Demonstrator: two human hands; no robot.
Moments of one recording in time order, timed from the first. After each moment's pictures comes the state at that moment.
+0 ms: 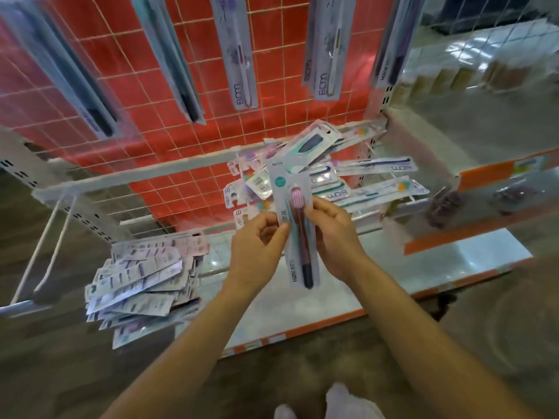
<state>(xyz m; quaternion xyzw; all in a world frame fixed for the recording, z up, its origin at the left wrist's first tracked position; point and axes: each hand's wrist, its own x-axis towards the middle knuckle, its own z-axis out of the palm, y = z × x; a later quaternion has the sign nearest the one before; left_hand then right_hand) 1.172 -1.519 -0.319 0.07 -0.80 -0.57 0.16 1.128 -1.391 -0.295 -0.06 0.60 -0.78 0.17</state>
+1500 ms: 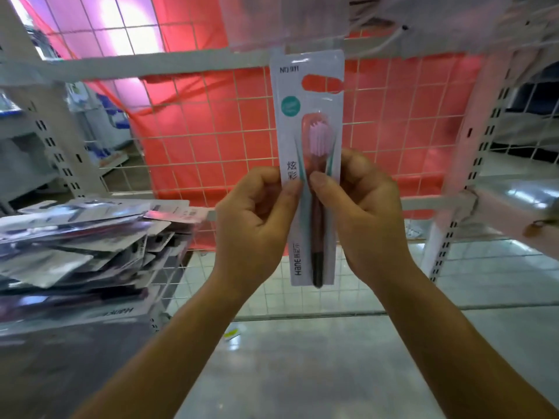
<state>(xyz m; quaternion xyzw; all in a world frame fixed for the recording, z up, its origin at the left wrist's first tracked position) 1.117 -1.577 -0.592 -0.13 -0.71 -0.48 0.51 1.073 -1.459 -0.577 -0.41 0.53 -0.74 -0.06</state>
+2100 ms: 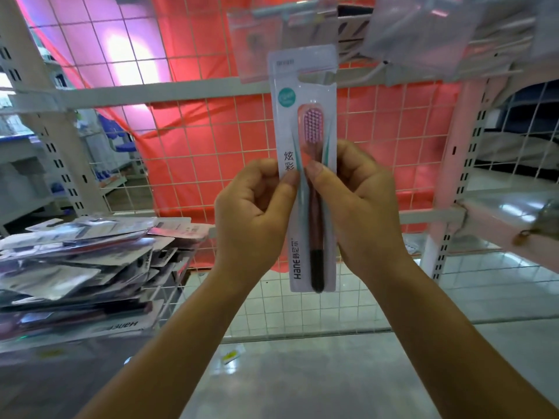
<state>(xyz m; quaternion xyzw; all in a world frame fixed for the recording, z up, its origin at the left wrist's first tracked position) 1.122 -1.572 -0.568 -0.12 -0.68 -0.52 0.50 1.087 -1.461 -0.553 -0.39 0.53 -0.75 -0.09</state>
